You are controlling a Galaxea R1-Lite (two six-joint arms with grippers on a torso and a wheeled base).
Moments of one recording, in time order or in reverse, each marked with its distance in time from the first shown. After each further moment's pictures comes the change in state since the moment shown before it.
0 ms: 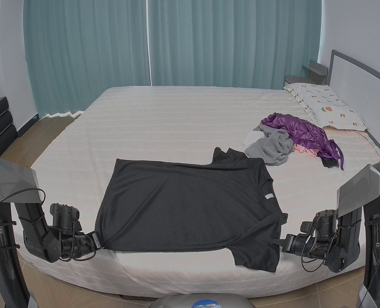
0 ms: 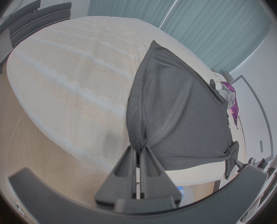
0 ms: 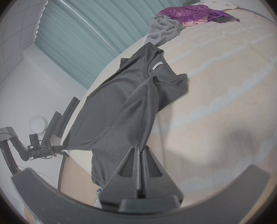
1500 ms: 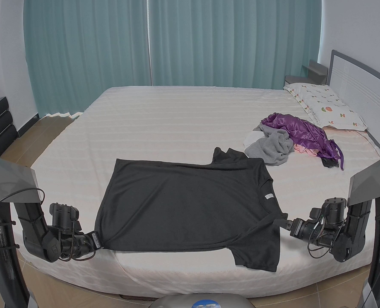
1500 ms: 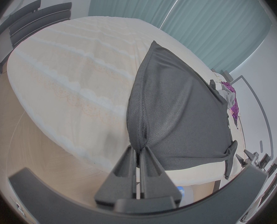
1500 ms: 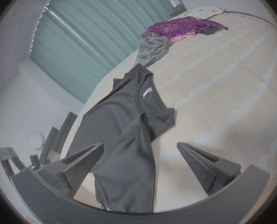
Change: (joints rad) left arm 0.002 -0.005 0.001 0.005 0.000 0.000; right arm -0.077 -0.090 -0.070 0.086 -0.017 0.044
